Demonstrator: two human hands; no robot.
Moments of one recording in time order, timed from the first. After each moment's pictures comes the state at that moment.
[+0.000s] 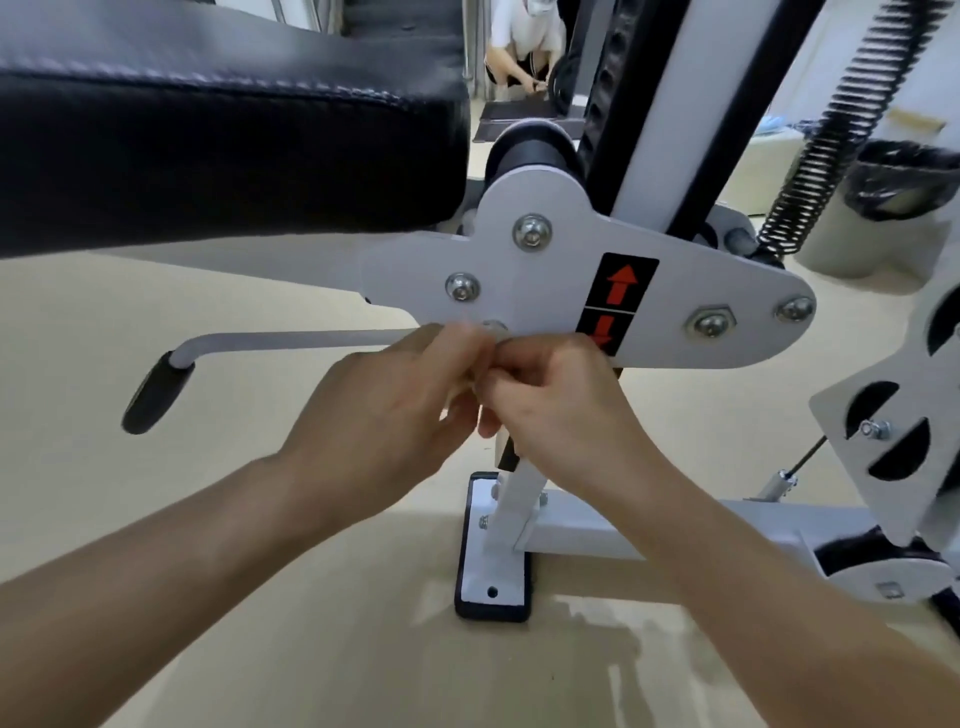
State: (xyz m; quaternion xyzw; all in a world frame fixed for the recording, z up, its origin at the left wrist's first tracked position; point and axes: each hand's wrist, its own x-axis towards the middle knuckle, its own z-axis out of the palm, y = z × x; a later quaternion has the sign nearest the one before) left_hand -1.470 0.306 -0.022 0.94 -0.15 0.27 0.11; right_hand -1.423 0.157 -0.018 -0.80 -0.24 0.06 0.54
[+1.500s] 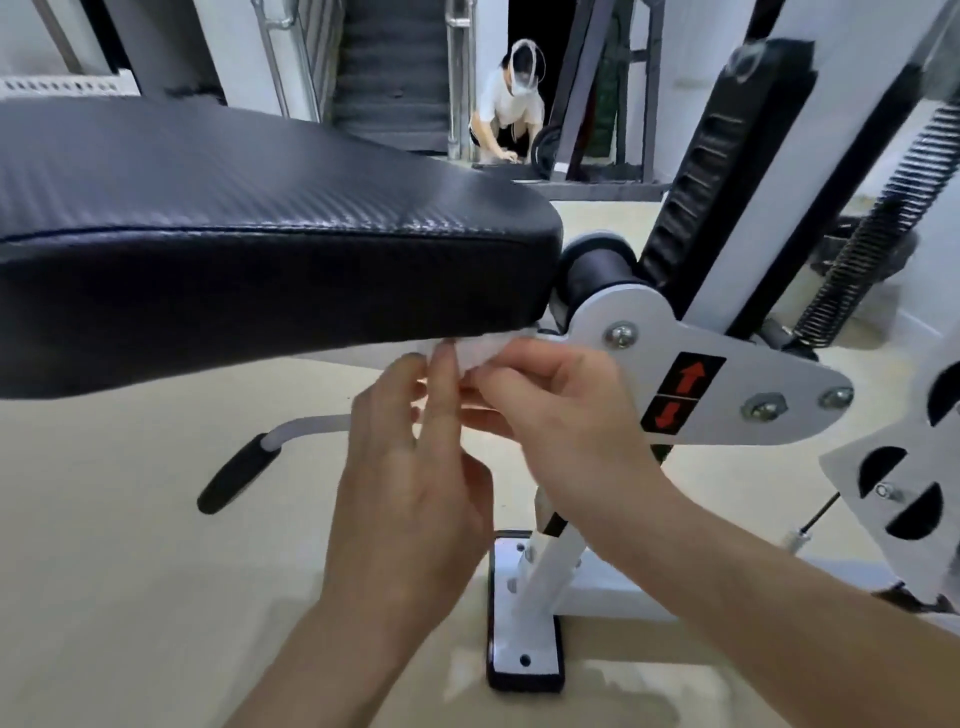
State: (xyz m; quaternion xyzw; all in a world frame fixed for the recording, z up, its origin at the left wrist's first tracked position) left_hand -1.491 0.323 -0.023 0.90 0.03 0.41 0.13; right_hand -1.441 0.215 0.026 -0.67 -0.21 0.05 0.71
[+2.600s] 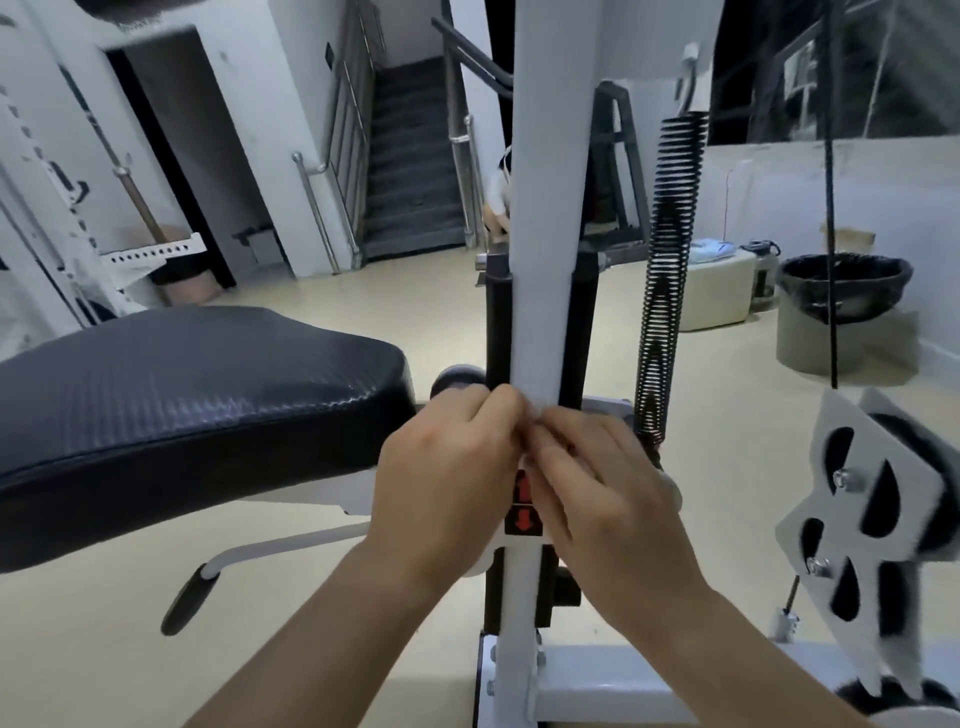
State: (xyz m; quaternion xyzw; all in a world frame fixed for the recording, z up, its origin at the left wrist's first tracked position) left_hand -1.427 0.219 0.069 0.89 -0.13 0.44 0.02; right_hand -1.392 0.088 0.012 -0.77 -0.32 -0.47 0.30
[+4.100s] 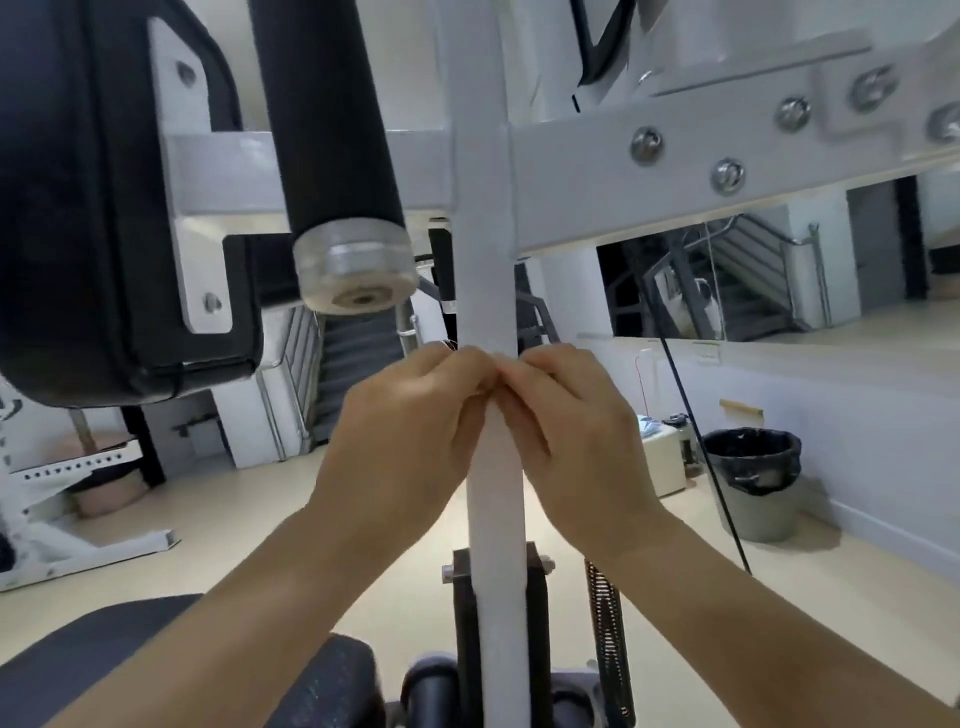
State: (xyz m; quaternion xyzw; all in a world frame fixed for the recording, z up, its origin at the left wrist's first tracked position) left_hand -1.393 0.199 0.290 0.81 -0.27 0.53 0.03; right_hand -1.337 0.062 0.241 -0.63 -0.32 -0.61 0.34
